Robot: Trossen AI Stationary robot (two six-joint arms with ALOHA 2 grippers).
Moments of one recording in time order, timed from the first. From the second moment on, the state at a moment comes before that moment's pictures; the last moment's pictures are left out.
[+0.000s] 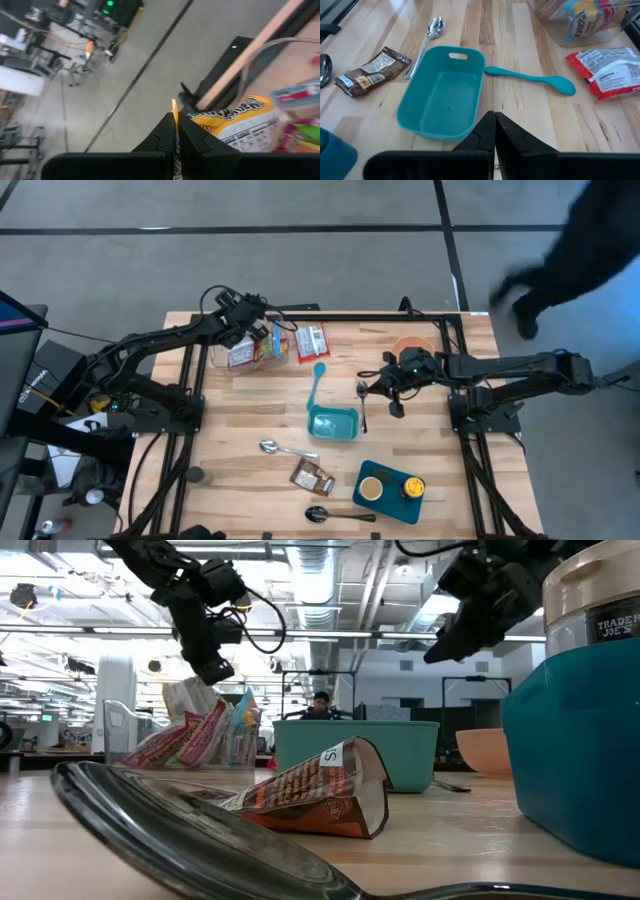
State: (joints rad) left arm 0.62 1.37 0.92 -0.34 -0.78 0.30; right arm -0.14 1.09 0.62 -0.14 -0.15 -0.12
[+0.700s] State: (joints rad) left arm 0.63 1.37 0.92 -0.40 -0.56 0.16; right arm -0.14 0.98 0.62 -0.17 -0.15 -0.11
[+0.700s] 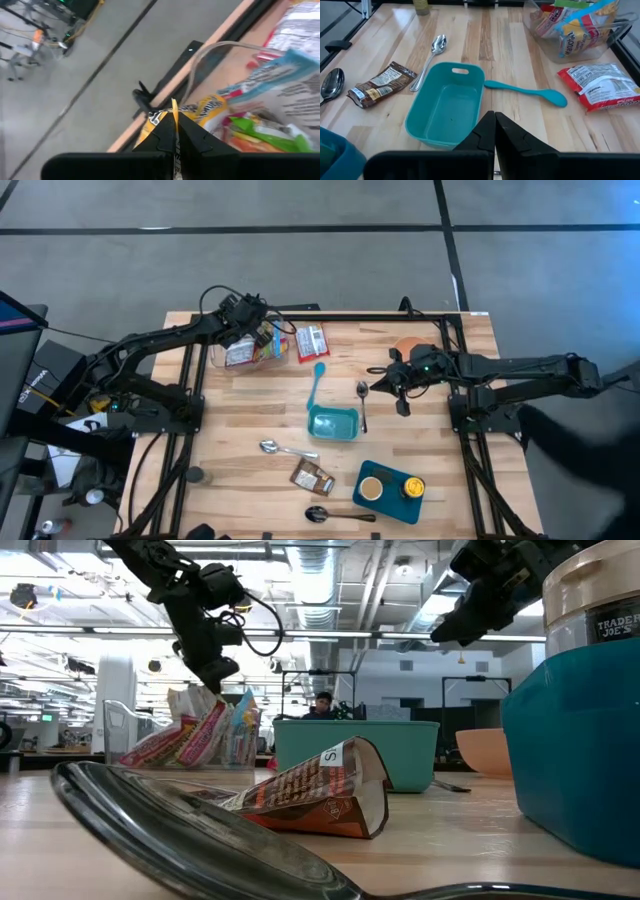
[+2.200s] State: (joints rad) left arm 0.69 1.36 0.92 -0.32 -0.50 -0.16; right arm -0.14 0.98 0.62 -0.18 -0.15 -0.11
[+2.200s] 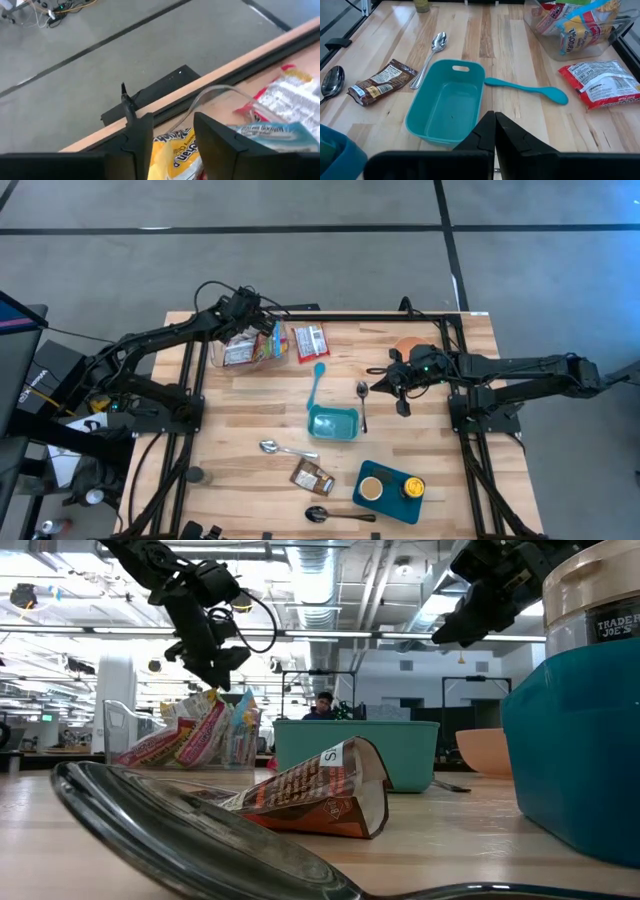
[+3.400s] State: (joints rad) left arm 0.70 1.36 0.92 -0.32 -0.47 -0.38; right arm -0.14 0.98 0.62 -0.18 -0.15 -0.11
